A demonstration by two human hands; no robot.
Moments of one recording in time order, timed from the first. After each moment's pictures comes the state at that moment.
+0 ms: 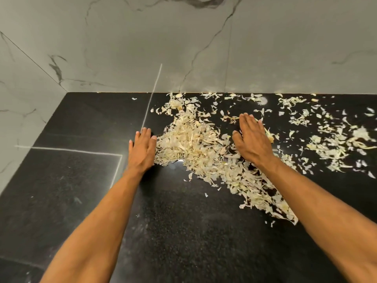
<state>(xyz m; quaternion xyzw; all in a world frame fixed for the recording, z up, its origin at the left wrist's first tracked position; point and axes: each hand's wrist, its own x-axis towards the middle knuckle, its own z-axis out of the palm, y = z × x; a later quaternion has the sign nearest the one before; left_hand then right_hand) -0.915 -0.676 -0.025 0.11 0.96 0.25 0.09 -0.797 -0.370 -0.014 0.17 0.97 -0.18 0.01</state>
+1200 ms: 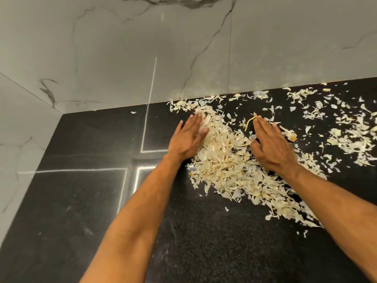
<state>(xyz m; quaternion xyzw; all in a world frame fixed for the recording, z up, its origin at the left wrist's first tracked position) -0.959 -0.572 -0.024 0.39 0.90 0.16 0.11 -0.788 -0.365 -0.033 0.18 0.97 -0.14 -0.01</state>
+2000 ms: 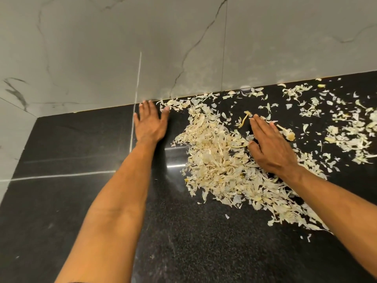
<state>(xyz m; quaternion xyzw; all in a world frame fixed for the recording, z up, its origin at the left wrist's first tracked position) -1.050 -0.593 -0.026 0.19 0.97 0.09 0.08 -0.791 -0.365 -0.036 0.18 0.97 -0.14 -0.01</state>
